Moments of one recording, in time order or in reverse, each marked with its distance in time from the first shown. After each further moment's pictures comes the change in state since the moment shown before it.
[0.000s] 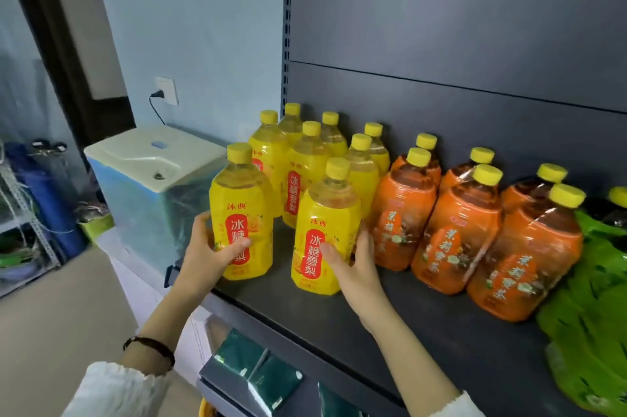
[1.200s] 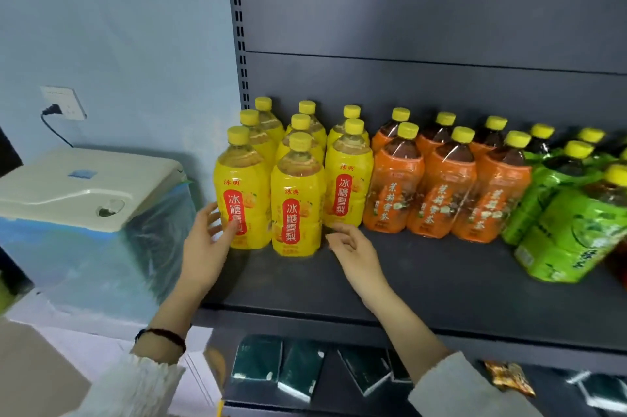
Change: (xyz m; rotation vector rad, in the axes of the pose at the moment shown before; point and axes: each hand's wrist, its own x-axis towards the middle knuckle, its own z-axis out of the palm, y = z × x) left_hand 0.081 -0.008 -0.037 0.153 -0.215 0.049; right_hand 0.005 0.001 0.071 -0.029 0.338 0.221
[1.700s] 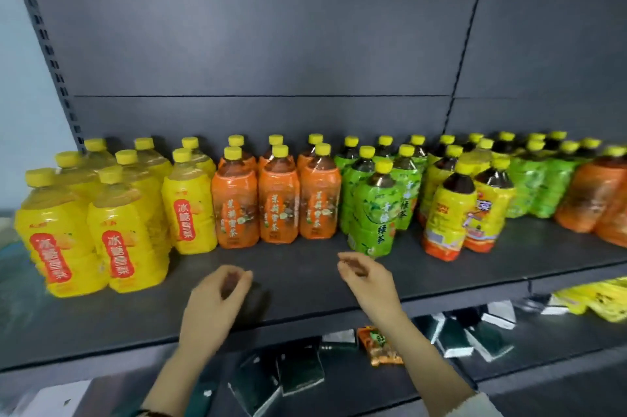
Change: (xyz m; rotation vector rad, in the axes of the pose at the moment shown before) left_hand -0.150 0.094 0.171 0.138 -0.308 0.248; right_hand -0.119 0.023 -0.244 -0.219 0.338 -0.056
